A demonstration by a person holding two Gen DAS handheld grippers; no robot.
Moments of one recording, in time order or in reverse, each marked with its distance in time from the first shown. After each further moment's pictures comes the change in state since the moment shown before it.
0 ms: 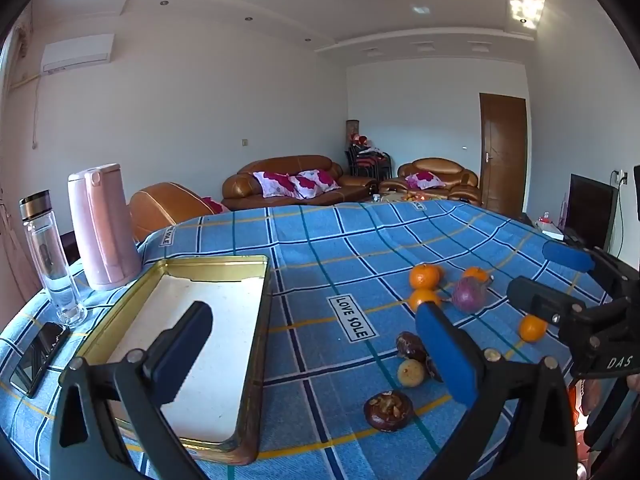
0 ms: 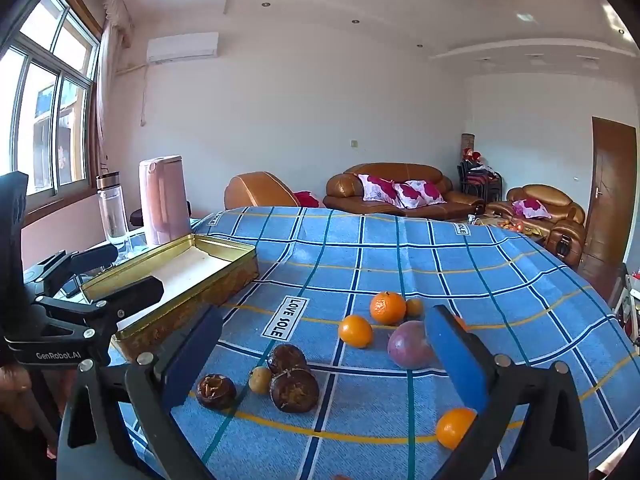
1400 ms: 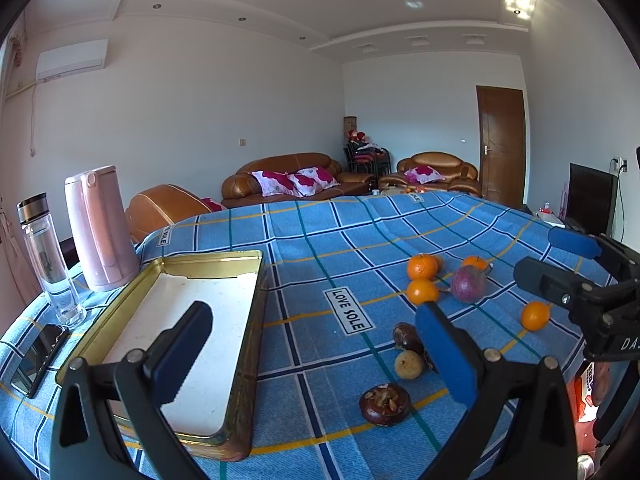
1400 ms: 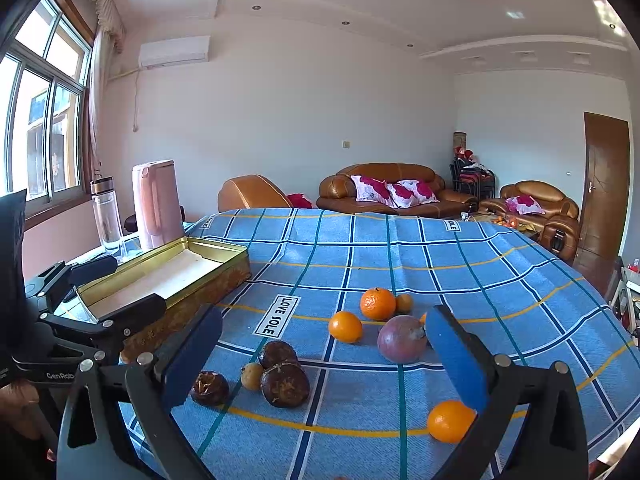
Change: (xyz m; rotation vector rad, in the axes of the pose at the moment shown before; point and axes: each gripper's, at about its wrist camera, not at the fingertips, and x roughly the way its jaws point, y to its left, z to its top) left arm 0.002 -0.009 -0.008 0.026 0.002 0.002; right arm -0.004 -0.007 -0.003 0.022 0.000 -0.011
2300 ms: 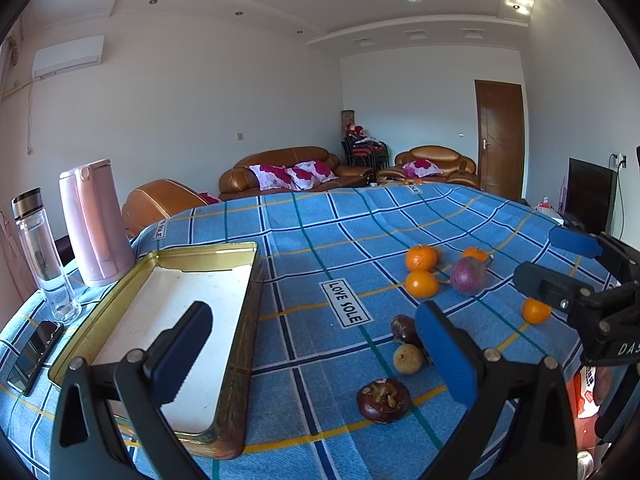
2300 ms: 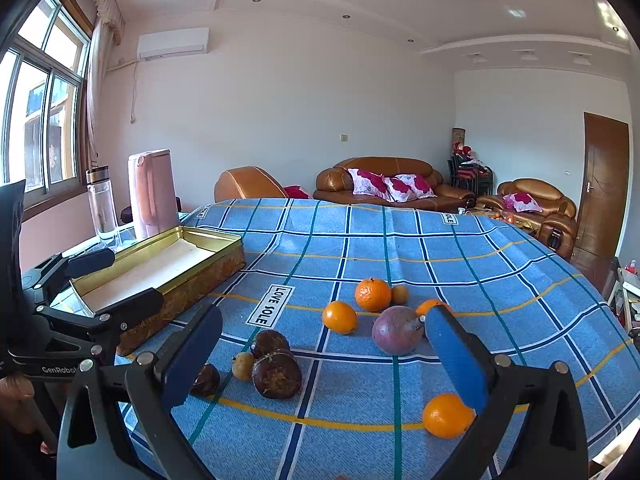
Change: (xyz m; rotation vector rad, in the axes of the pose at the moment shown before) left arm 0.009 -0.003 -0.006 0.007 0.024 -0.008; right arm 0.006 -0.002 -0.009 -0.013 0.031 -0.014
